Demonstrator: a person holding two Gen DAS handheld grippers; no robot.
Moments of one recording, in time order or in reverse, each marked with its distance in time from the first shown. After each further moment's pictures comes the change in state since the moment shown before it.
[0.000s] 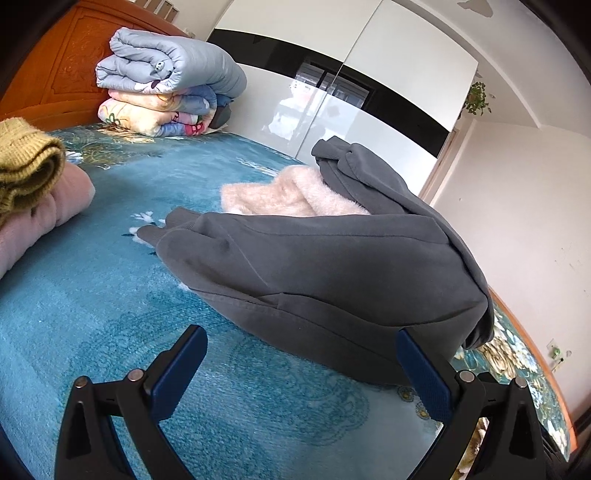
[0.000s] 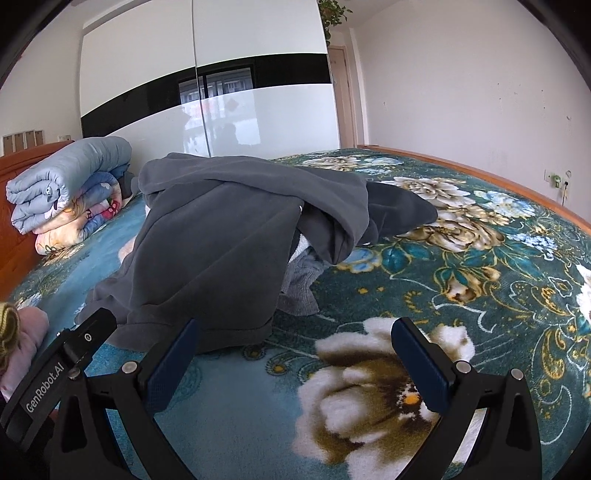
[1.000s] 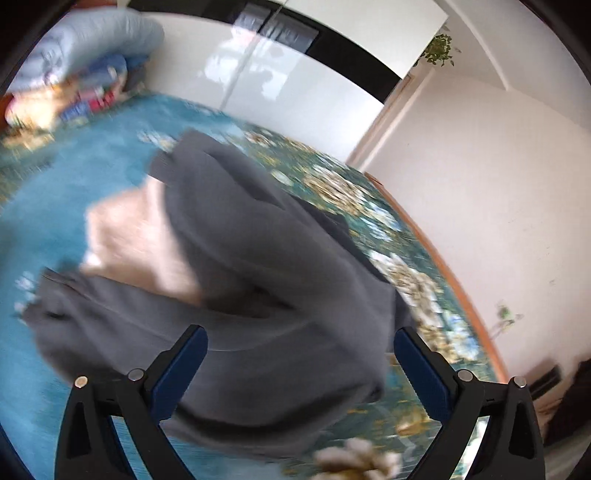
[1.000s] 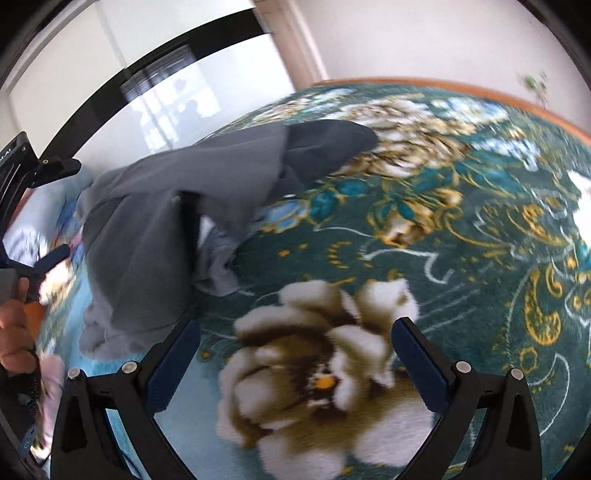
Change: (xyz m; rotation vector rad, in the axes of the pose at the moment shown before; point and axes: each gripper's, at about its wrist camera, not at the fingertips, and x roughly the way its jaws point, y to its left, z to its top) left arm 0.058 -0.135 0.096 0.109 0.276 -0.223; right arm 0.034 -0.102 0.004 0.304 0.238 -0.004
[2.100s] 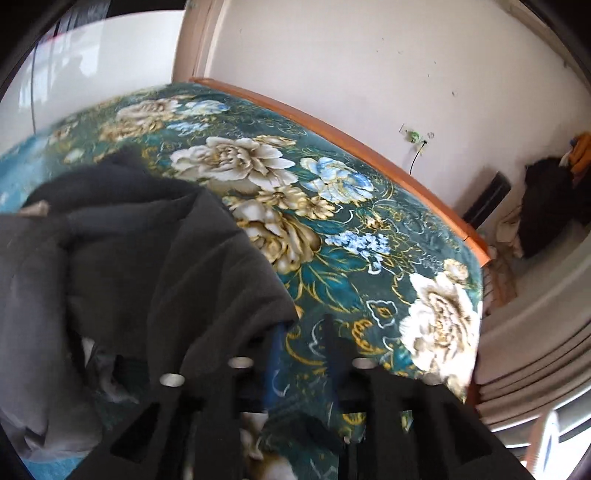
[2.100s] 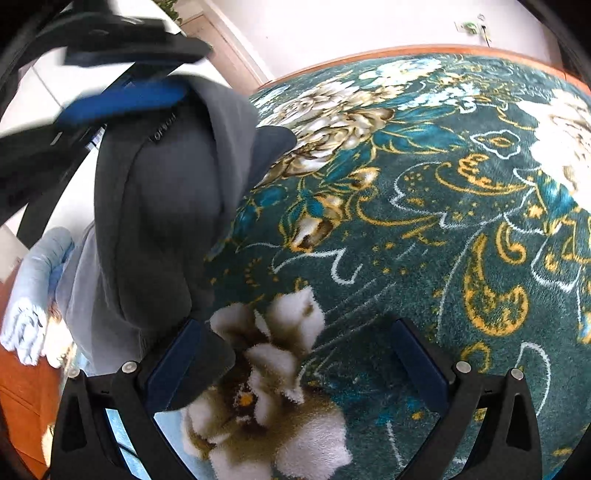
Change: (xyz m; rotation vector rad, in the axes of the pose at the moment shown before) left arm 0.055 -0.218 -0.070 0.499 0.434 -0.278; right arm -0.005 -0.069 0.007 0.221 -0.027 -0.008
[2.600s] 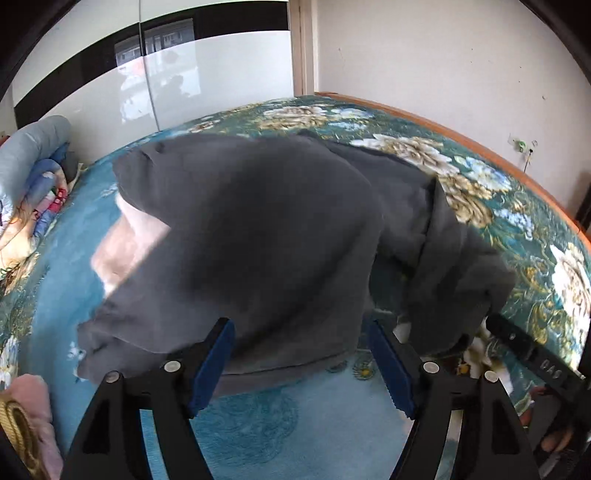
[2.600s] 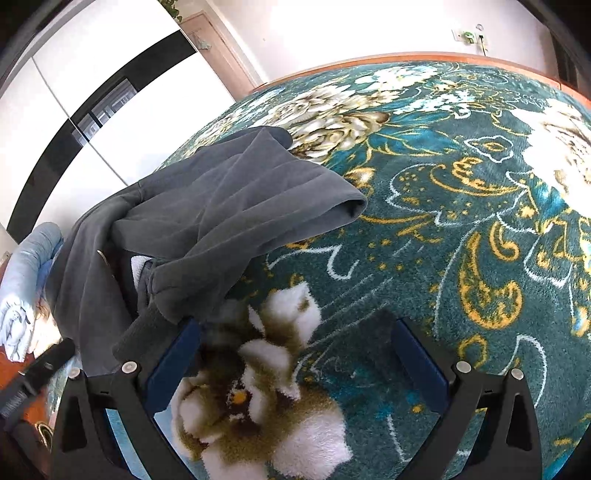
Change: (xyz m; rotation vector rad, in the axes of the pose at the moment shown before) left arm -0.050 0.120 -0.117 -0.019 -0.101 0.484; right arm -0.004 0.007 -0.010 -0.018 -0.017 -0.051
